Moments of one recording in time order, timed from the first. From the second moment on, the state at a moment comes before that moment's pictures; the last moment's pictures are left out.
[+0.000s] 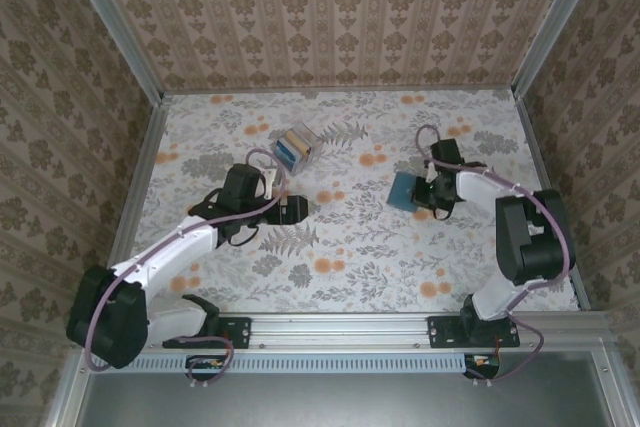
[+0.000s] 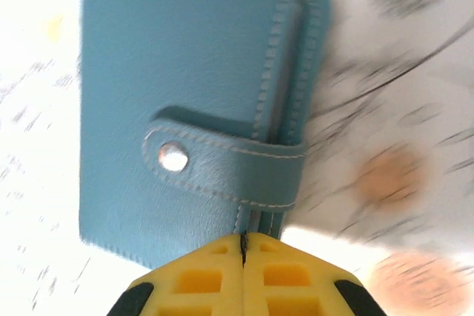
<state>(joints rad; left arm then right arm) -0.53 1.20 0.68 -0.27 0.34 -0.45 0.13 1.62 0.90 -0.49 -0.23 0.39</state>
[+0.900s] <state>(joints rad) -0.65 1.54 0.82 -0.10 0.54 -0.56 0.27 1.72 1.01 -0.50 0.05 0.60</state>
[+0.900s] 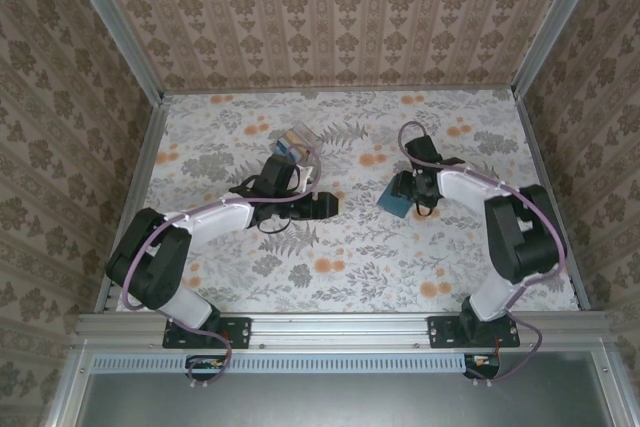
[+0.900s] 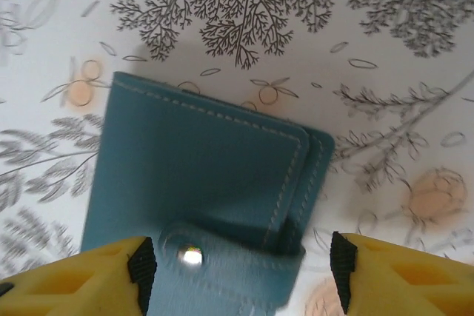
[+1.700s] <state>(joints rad) -0.66 1.72 0.86 -0.12 0.53 -0.57 0.41 1.76 0.91 -0.19 -0.39 0.48</state>
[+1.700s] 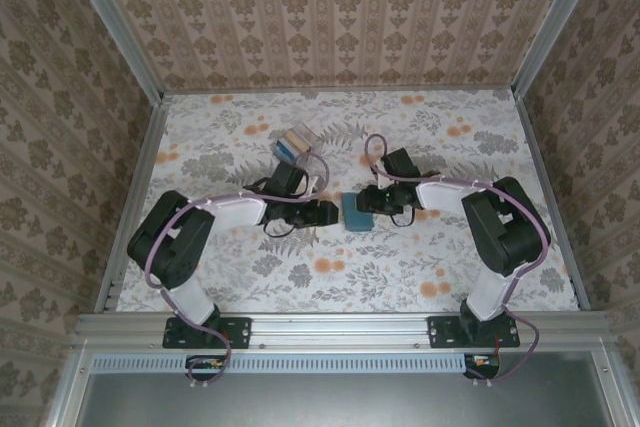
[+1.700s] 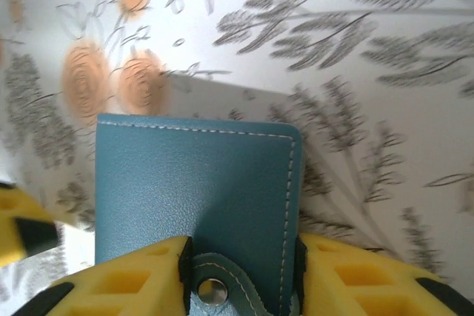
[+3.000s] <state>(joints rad) -0.68 1.72 0.87 -0.02 0.63 -0.84 0.66 1.58 0.79 -0.12 -0.10 0.54</state>
